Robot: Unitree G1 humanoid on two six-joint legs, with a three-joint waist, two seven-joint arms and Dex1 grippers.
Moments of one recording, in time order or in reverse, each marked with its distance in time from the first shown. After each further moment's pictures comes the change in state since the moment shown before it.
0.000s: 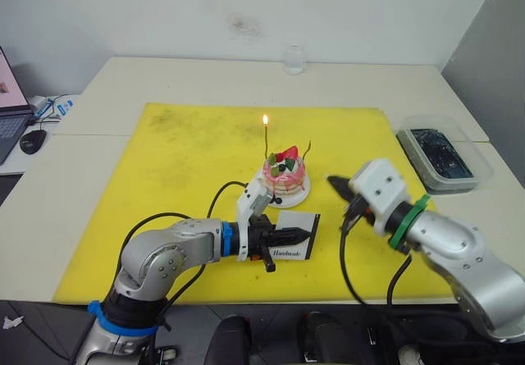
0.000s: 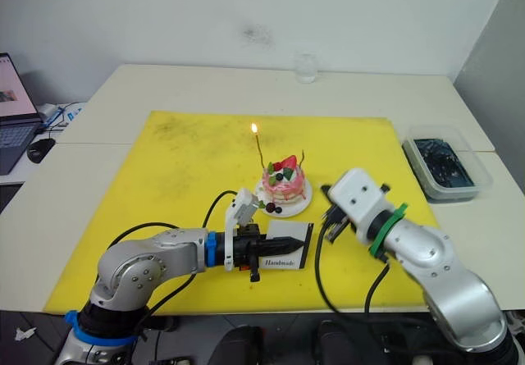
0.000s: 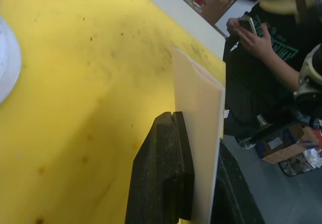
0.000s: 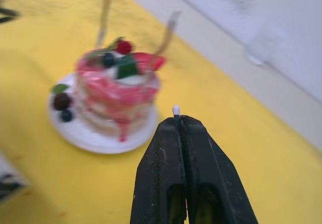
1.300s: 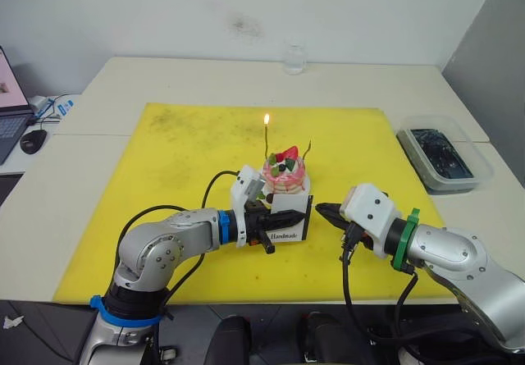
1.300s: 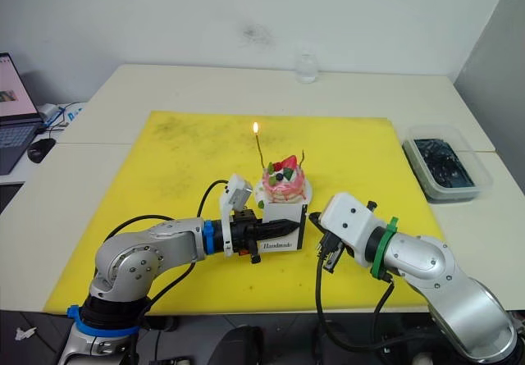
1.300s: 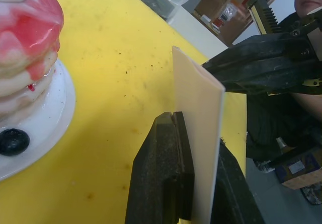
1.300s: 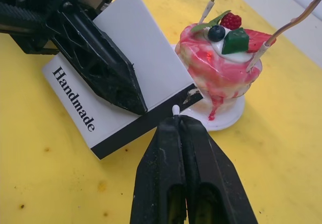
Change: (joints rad) left arm -0.082 -0.072 0.033 0.058 0.007 -0.010 0.066; right arm 0.050 -0.073 0.116 -0.046 0.076 0.014 0.148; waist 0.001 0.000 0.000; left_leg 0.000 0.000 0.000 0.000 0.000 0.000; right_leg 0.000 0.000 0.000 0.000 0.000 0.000
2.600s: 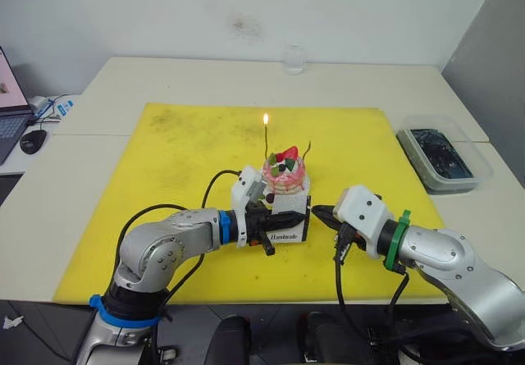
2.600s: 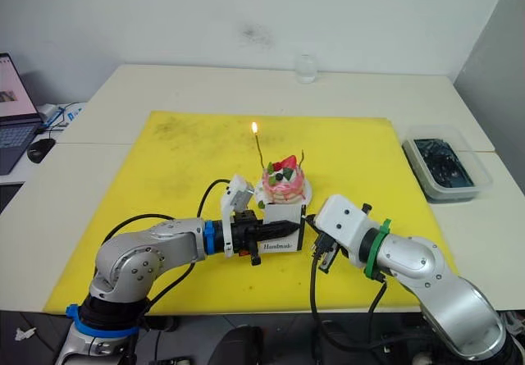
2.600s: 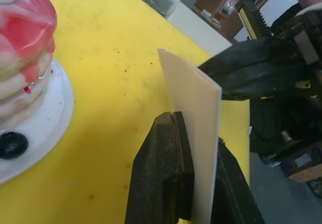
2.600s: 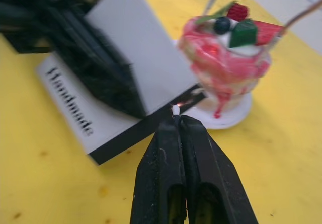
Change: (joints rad) left arm 0.012 0.059 -0.069 -0.042 0.071 -0.064 -0.060; right arm -0.051 0.066 0.048 0.070 -0.074 0.015 -0.075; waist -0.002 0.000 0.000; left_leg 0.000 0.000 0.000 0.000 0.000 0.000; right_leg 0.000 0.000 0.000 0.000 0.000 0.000
